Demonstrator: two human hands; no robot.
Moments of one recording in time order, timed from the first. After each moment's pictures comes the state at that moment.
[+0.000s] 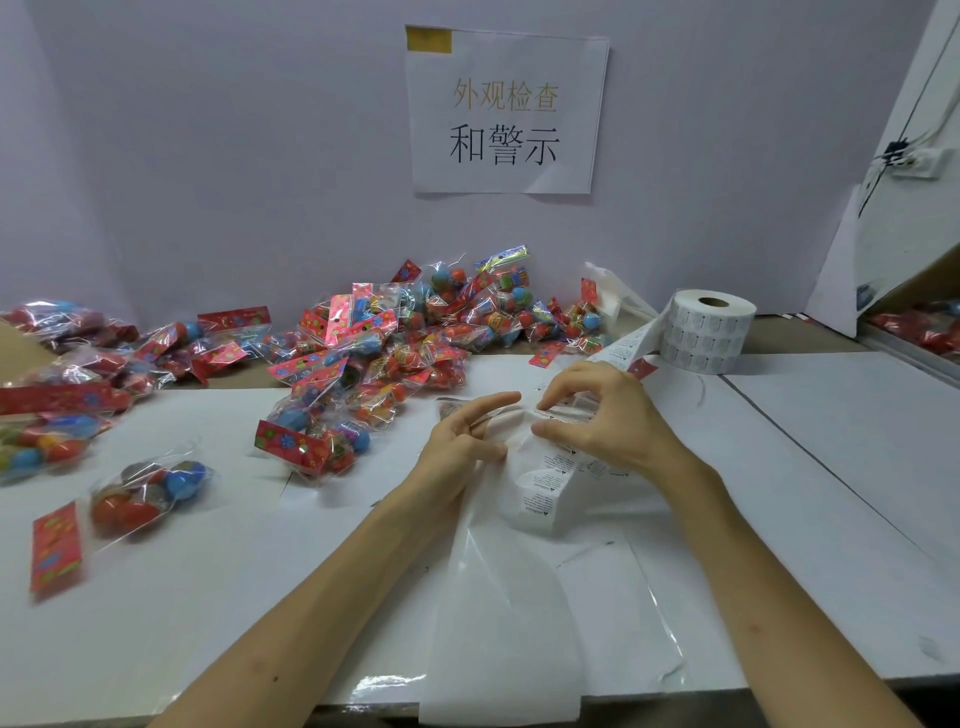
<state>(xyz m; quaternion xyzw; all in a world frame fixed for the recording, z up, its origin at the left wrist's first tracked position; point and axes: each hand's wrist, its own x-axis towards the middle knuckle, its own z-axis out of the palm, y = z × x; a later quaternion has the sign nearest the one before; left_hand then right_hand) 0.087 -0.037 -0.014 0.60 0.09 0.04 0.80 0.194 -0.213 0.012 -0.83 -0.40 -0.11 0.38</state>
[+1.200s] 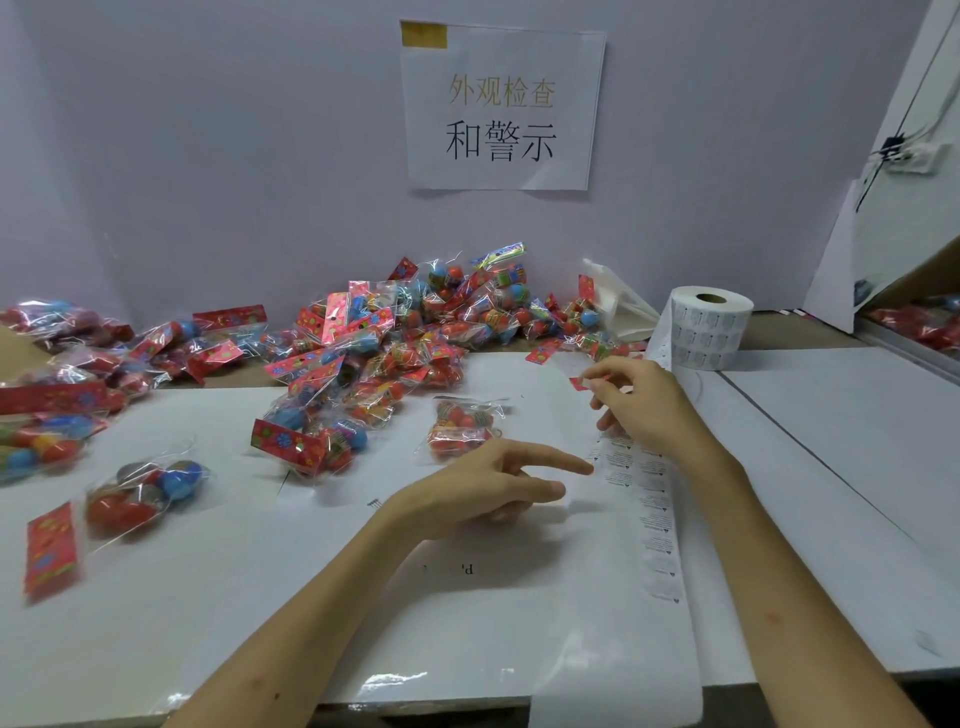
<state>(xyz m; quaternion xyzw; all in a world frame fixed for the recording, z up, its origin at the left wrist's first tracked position) 0.087 -0.040 -0.015 0.80 -0.12 -0.13 0.58 0.214 -0.232 0.011 -0.87 -0.23 -0.06 0.44</state>
